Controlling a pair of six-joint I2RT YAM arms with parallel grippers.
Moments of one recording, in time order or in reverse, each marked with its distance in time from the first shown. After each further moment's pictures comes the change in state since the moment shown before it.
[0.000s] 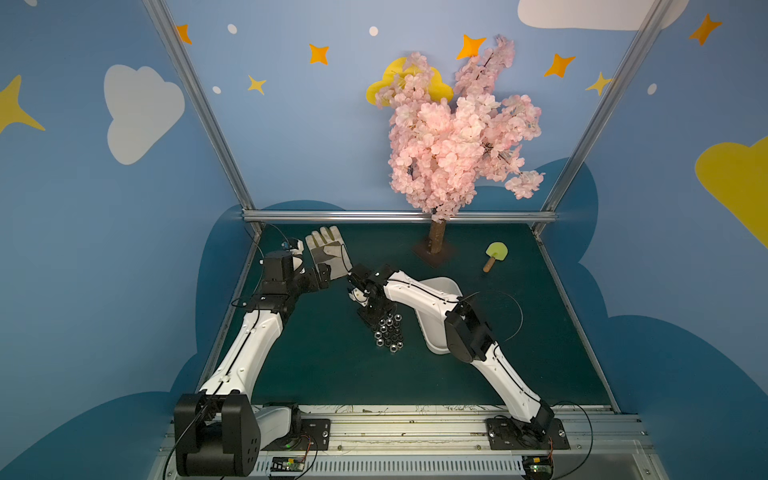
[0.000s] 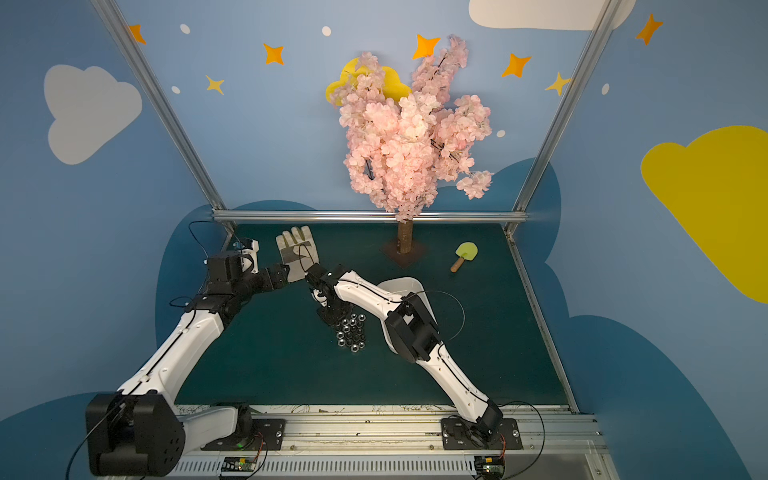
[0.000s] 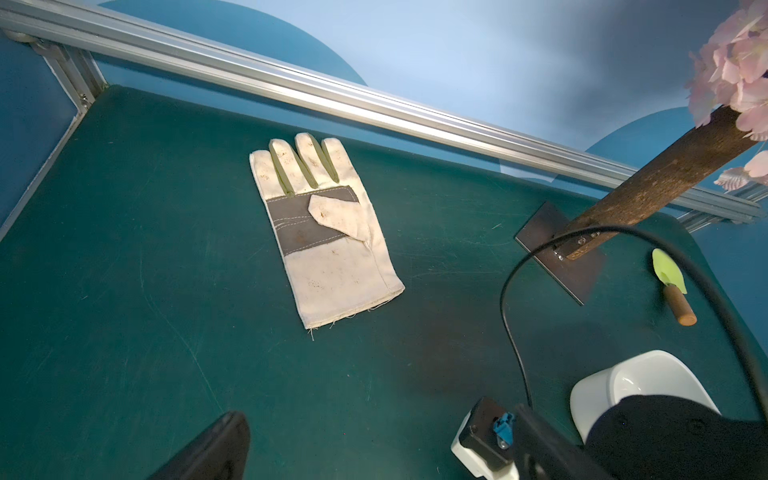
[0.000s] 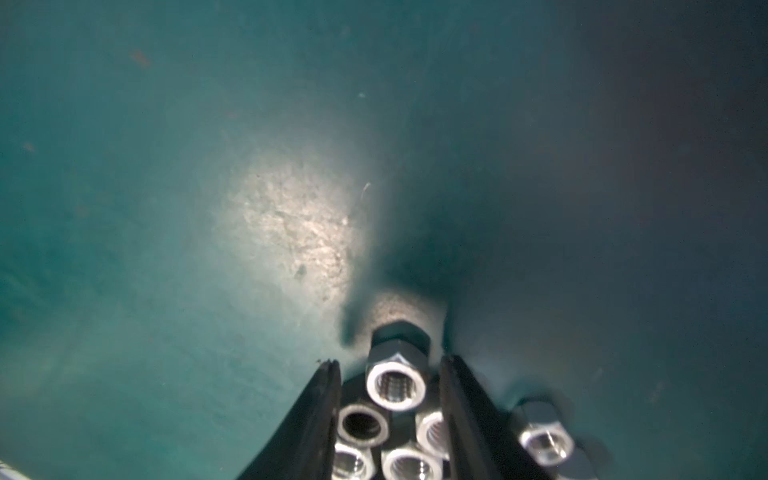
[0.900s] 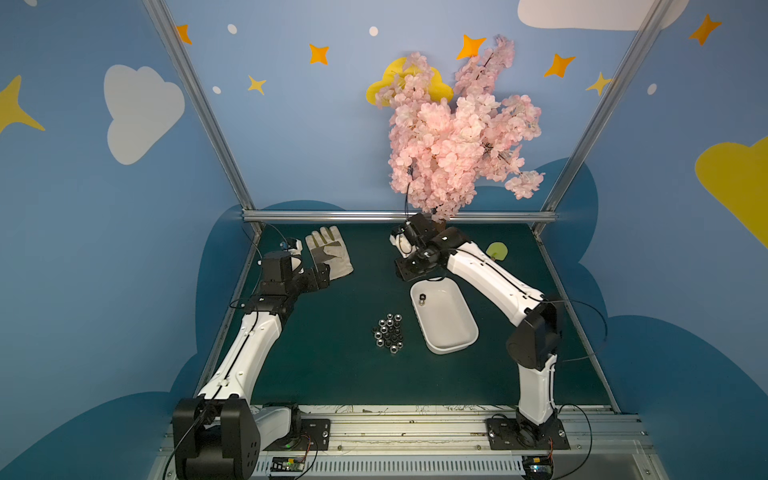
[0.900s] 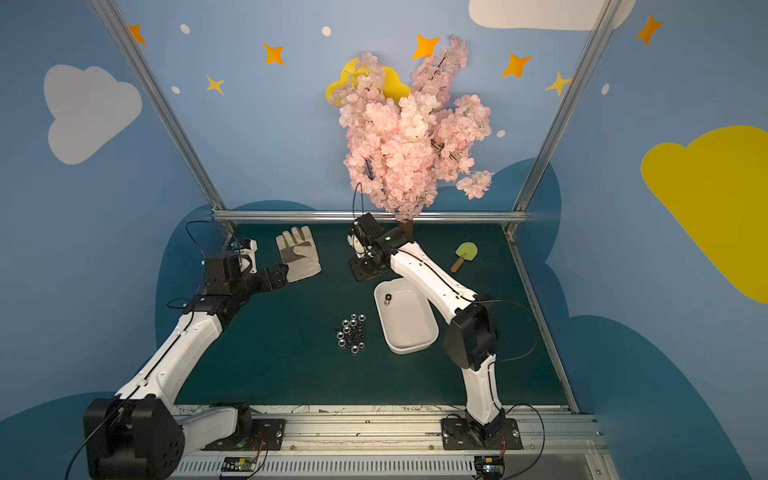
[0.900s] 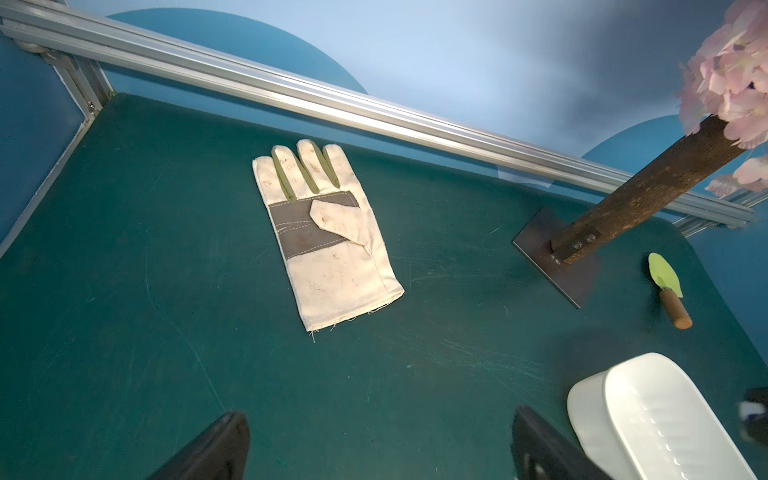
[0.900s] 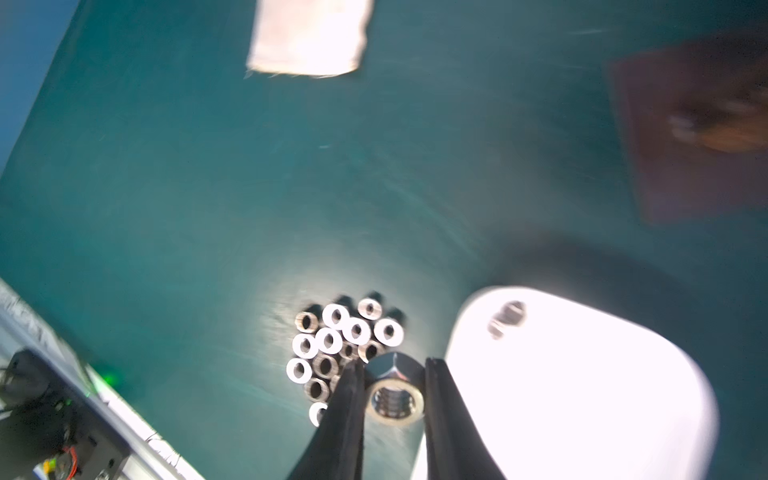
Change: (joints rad) left arm 0.005 -0.020 0.000 0.004 0.008 -0.006; right arm -0.275 -0.557 -0.326 0.148 0.016 0.113
